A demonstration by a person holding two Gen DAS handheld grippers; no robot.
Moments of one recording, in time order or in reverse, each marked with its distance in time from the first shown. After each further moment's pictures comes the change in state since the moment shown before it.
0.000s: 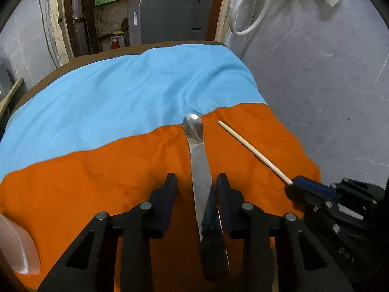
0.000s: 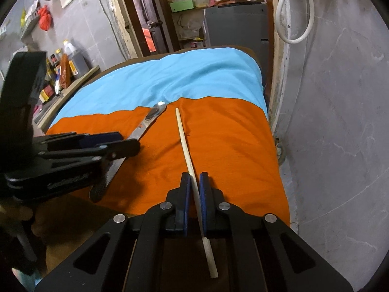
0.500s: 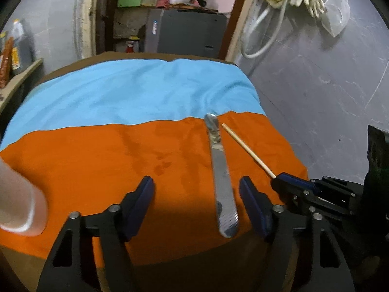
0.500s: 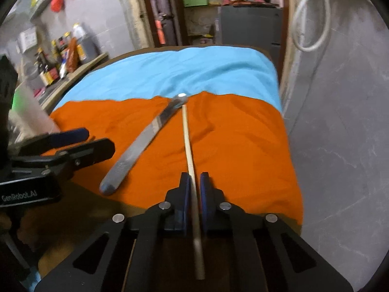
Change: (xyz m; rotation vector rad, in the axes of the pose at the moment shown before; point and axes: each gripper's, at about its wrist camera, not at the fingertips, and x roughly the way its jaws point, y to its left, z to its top) left arm -0.047 0.023 -0.040 -0.121 -0.112 -0.050; right arm 0.004 0.016 -0.004 -0.059 0.016 -0.017
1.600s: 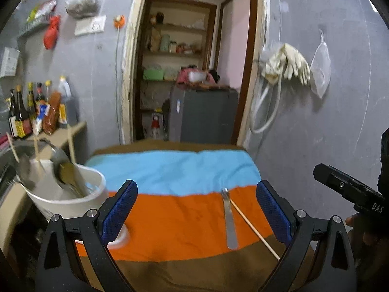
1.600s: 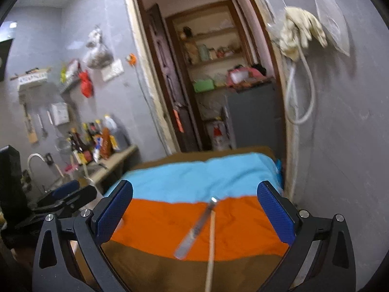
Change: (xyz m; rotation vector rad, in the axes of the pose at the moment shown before) left arm -0.150 -0.007 -0.014 0.011 -0.441 0.137; right arm -0.129 0.021 0.020 0.077 -0.464 0.112
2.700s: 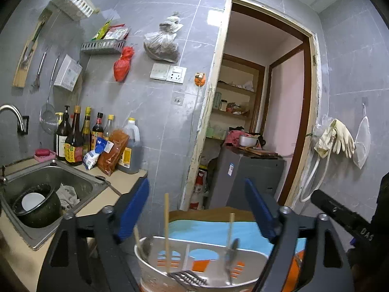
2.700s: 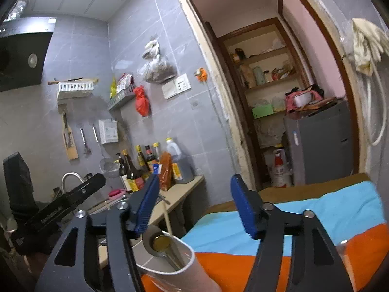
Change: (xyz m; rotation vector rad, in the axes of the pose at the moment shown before) left arm -0.092 0.193 0.050 -0.147 -0.374 0.200; right arm 0.077 0.178 0.021 -0.043 -0.233 0.298
